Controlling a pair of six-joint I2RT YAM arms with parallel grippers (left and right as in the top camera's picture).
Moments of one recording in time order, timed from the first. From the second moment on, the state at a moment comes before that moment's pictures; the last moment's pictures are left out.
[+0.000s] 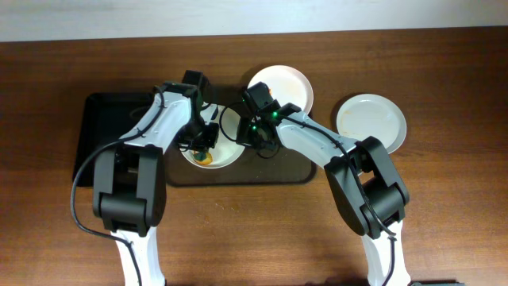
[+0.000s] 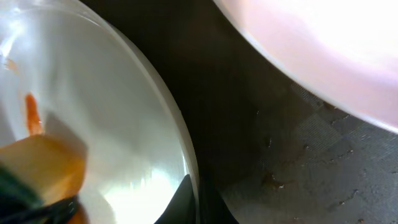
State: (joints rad) left arm -0.21 2.14 1.59 -1.03 0.10 -0.01; right arm 0.55 2.19 1.54 -0.49 -0.22 0.76
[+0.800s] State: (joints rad) left arm -0.22 2.14 1.55 -1.00 0.06 -0.02; right arm 0.55 2.19 1.54 -0.49 -0.22 0.73
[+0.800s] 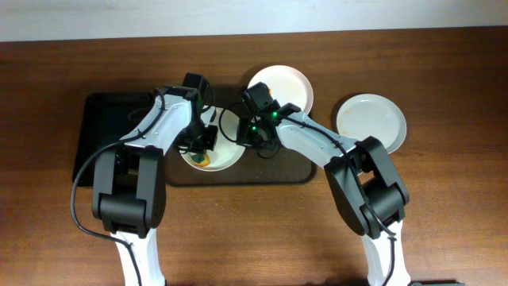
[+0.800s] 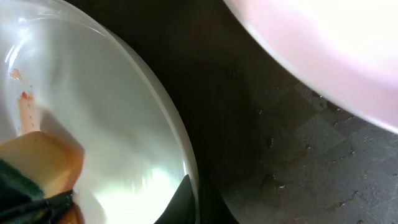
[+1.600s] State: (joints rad) left arm -0.22 2.15 1.55 -0.89 0.27 0.08; right arm 0.55 2.19 1.54 -0.52 -0.28 0.72
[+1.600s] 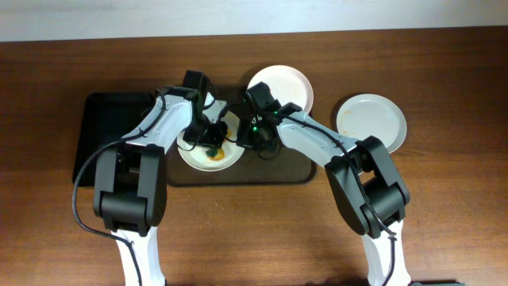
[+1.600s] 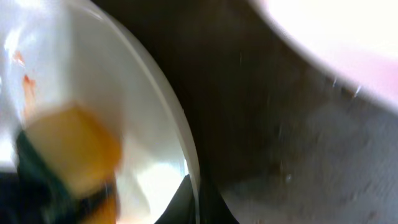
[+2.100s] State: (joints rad) left arm -0.22 2.20 1.64 -1.13 0.02 0.06; right arm 0.55 2.19 1.54 -0.57 -0.34 0.73
